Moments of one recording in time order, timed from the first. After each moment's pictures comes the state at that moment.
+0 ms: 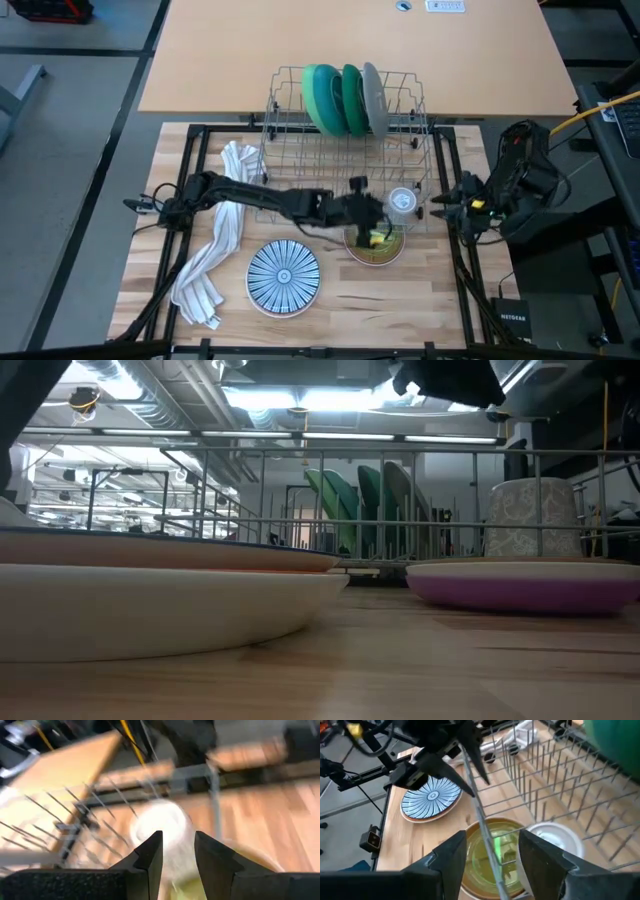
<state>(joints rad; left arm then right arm) -0.13 2.15 1.98 -0.33 -0.43 0.17 1.09 0.62 0.95 -1.28 0.92 1.18</state>
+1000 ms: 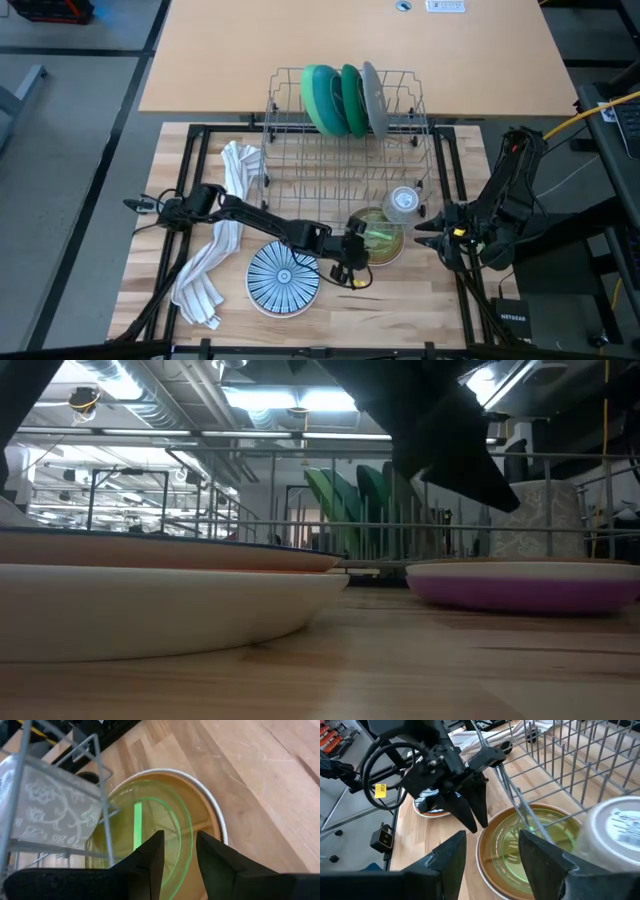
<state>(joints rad) -0.23 2.23 1.74 -0.24 -0.31 0.42 1.09 0.71 0.69 -0.85 0.93 1.18</state>
